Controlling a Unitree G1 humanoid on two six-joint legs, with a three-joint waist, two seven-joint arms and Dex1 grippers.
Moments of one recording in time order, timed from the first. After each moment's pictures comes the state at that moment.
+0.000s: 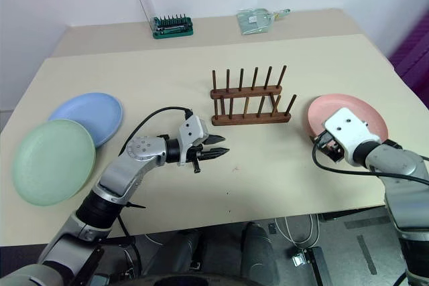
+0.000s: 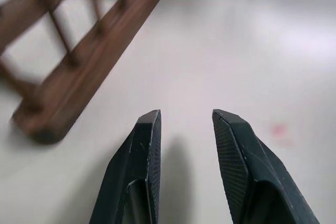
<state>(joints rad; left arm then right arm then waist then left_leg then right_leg) -0.43 0.34 -0.35 -0.16 -0.18 0.47 -0.85 0.02 -0.88 -0.23 -0.31 0.05 0.52 0.63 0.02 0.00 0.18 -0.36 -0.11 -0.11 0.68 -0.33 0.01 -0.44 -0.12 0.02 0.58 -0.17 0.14</state>
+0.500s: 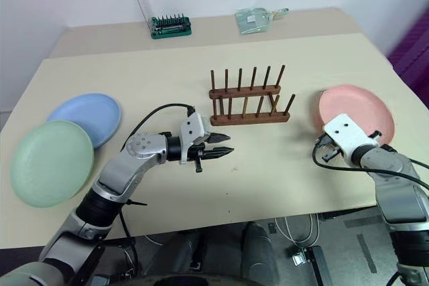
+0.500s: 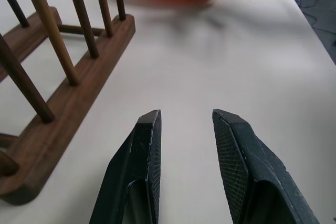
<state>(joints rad) -0.43 0.35 -0.35 -0.17 -0.20 0.47 -0.86 -0.09 -0.86 -0.16 -0.15 -0.05 0.44 0.54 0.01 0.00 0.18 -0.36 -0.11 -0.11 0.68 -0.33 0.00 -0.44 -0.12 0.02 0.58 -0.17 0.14</state>
